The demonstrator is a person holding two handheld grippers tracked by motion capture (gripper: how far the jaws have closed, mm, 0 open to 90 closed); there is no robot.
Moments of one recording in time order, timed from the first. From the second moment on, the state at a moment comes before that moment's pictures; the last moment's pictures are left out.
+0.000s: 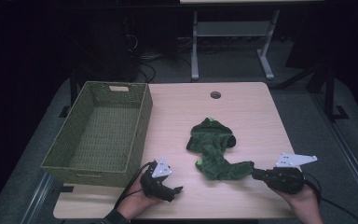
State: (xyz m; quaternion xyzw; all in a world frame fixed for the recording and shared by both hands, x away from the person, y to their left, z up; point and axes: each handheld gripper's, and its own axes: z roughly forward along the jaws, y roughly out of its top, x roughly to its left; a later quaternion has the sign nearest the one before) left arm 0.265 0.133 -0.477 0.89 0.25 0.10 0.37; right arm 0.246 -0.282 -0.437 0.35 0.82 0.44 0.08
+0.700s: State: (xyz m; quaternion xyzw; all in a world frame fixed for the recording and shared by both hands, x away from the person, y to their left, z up) left arm 0.265 0.132 -0.478 0.88 0.25 0.10 0.38; right arm 0.266 -0.243 -0.409 0.26 0.84 0.47 0.08
